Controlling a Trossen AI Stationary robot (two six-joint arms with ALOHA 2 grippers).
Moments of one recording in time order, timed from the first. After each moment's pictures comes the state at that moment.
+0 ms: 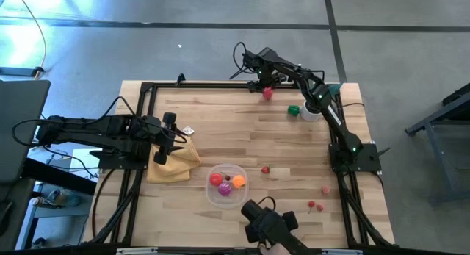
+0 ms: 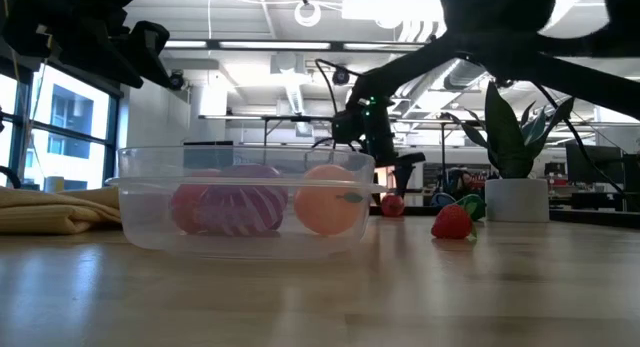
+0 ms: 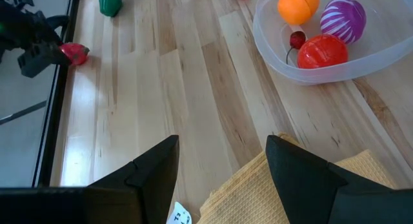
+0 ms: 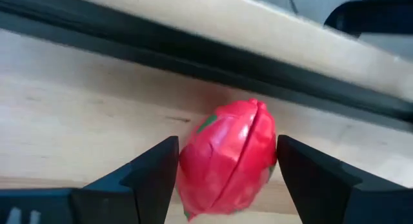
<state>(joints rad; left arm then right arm) 0.11 0.65 0.59 -0.65 -0.09 0.40 -0.73 2.51 2.31 -1.43 0.13 0.54</state>
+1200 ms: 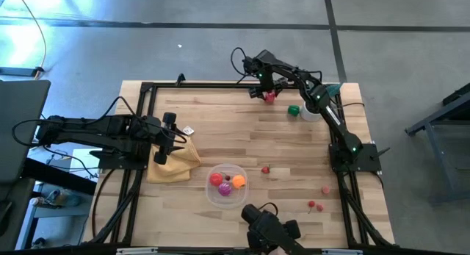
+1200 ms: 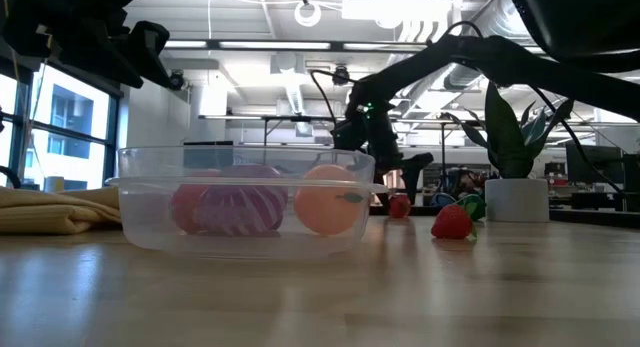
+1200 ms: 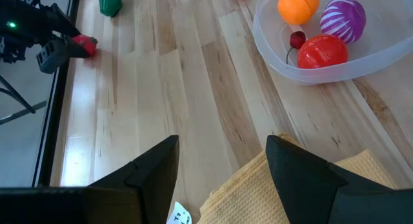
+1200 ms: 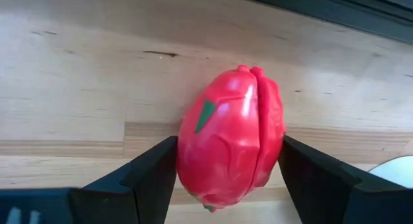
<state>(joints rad) 0.11 0.65 0.59 -0.65 -0.09 0.40 -0.72 2.54 2.31 -1.57 0.04 0.63</state>
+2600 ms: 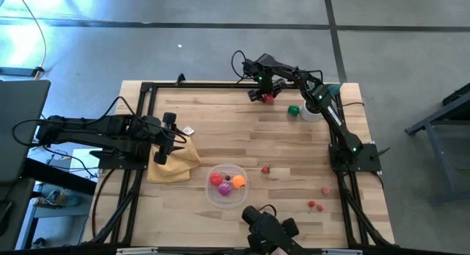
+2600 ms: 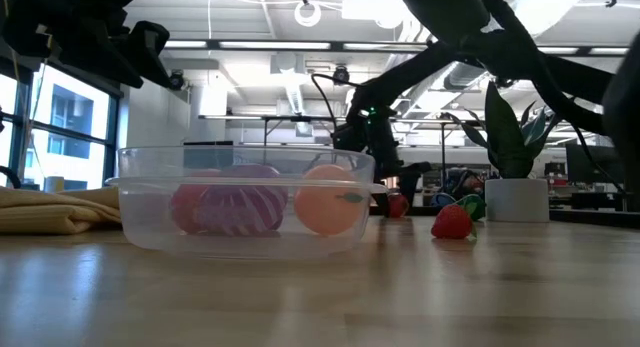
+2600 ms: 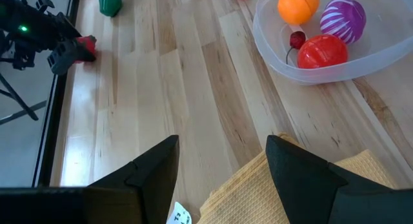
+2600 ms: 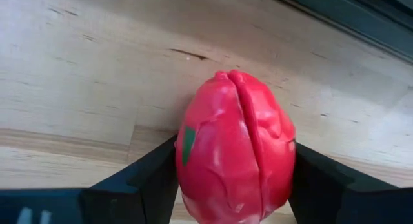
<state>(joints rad) 0.11 0.65 0.59 -0.65 -0.09 0.40 -0.72 2.53 2.17 -1.43 0.05 0.50</state>
